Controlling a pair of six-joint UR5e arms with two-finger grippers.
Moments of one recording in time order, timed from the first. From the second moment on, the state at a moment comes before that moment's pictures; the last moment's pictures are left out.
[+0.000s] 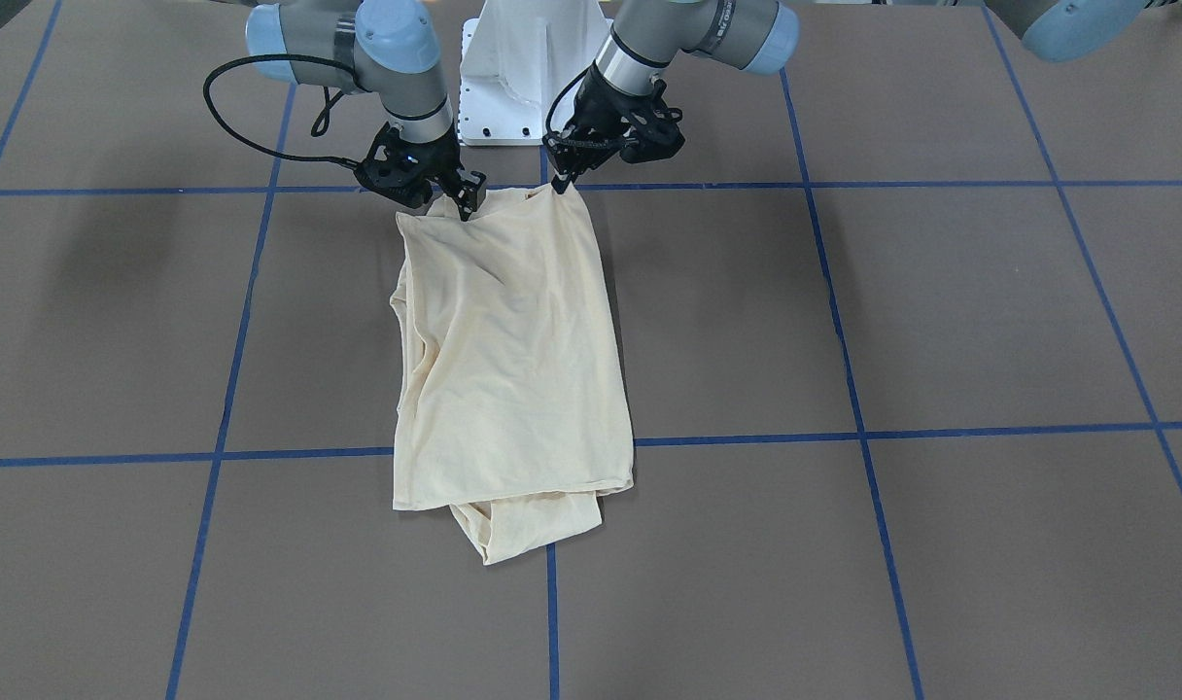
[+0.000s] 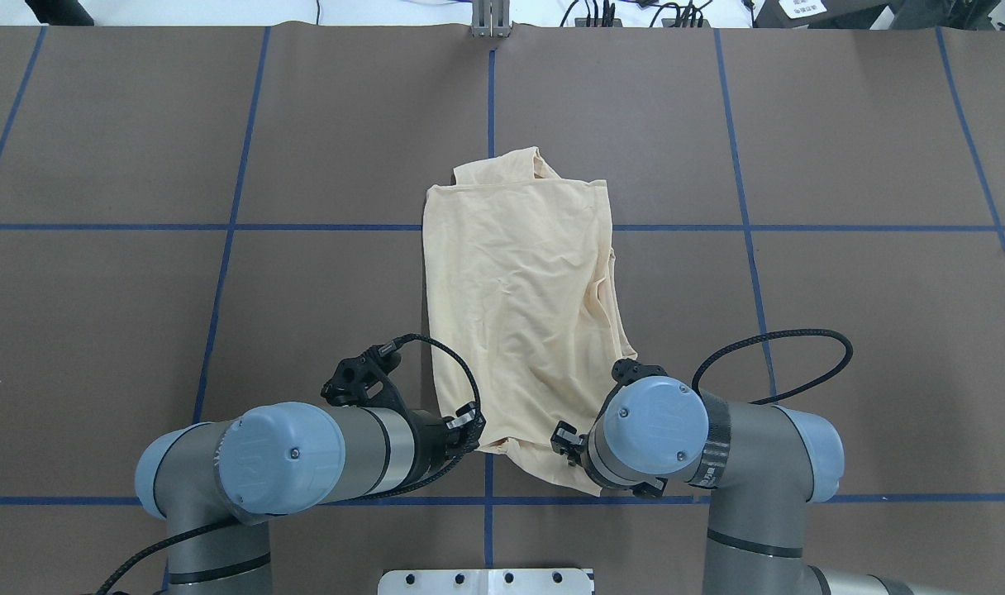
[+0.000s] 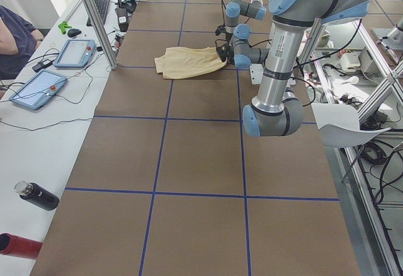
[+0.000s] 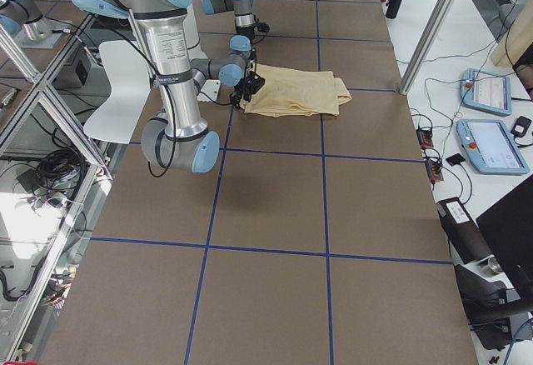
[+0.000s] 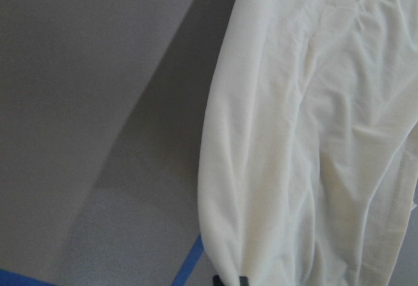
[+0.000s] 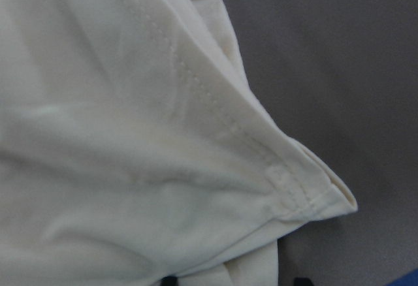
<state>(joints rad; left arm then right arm) -0.22 -2.04 -1.88 -2.02 -1.62 -2.00 0.25 -1.18 1.88 -1.51 1.79 1.90</state>
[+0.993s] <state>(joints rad) -0.22 -2.04 -1.88 -2.02 -1.64 -2.00 0.29 -1.19 1.94 -1.51 1.80 1.90</state>
